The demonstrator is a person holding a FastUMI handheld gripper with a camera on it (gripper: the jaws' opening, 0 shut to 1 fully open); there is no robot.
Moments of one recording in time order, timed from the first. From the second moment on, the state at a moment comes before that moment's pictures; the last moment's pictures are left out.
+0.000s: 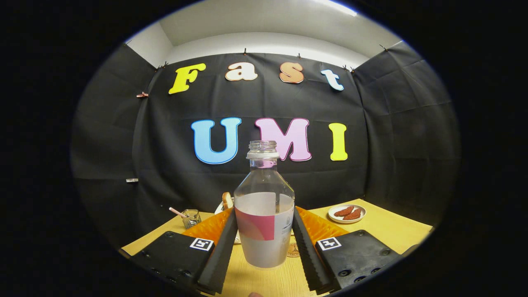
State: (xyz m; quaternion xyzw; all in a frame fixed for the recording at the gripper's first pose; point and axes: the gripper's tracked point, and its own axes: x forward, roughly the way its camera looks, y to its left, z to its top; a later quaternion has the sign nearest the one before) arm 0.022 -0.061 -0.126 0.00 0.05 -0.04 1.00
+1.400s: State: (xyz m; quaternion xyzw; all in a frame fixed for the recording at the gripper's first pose) arm -0.005 -0.175 -0.206 0.46 0.13 -0.09 0.87
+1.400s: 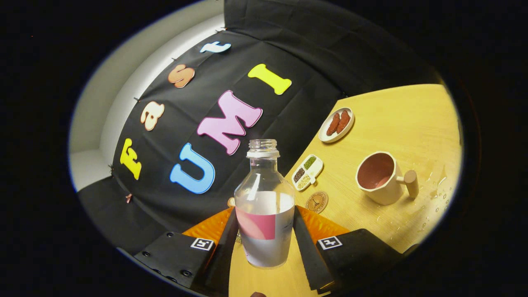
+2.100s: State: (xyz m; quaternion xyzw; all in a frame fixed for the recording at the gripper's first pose) arm -0.003 -0.191 -0.247 0.59 0.15 -0.13 0.78
